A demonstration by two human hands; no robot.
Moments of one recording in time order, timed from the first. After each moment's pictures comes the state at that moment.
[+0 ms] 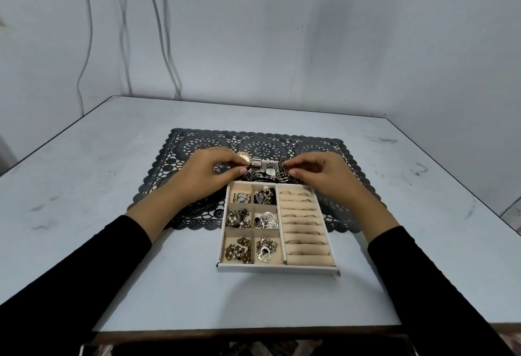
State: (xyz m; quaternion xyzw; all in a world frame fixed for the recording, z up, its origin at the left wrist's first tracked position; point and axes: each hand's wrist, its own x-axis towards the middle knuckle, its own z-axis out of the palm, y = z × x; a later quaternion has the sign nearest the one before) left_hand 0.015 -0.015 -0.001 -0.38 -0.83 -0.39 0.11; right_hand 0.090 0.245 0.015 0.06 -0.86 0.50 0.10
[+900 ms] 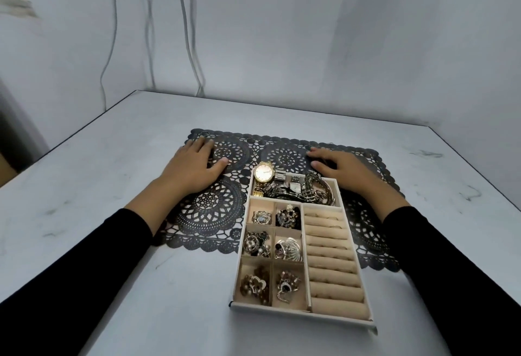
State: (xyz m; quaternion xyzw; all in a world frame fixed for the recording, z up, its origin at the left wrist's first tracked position) left_hand -0.048 -0.050 -0.013 -0.11 -0.98 -0.14 0.02; right_hand -0.013 0.282 -0.006 0.09 -0.96 0.26 0.05
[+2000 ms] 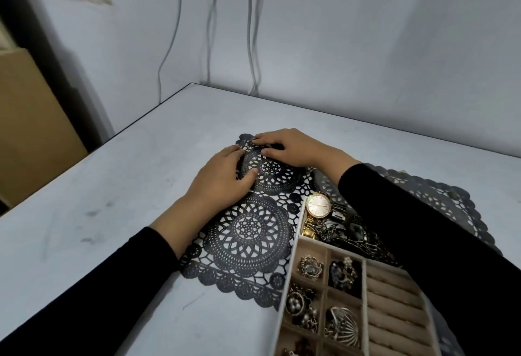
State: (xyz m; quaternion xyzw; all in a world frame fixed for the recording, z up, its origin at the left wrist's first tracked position) left_hand -0.048 -0.068 -0.010 -0.04 -0.96 -0.25 0.09; right_hand -0.151 0.106 0.018 0.35 -0.92 0.17 -0.05
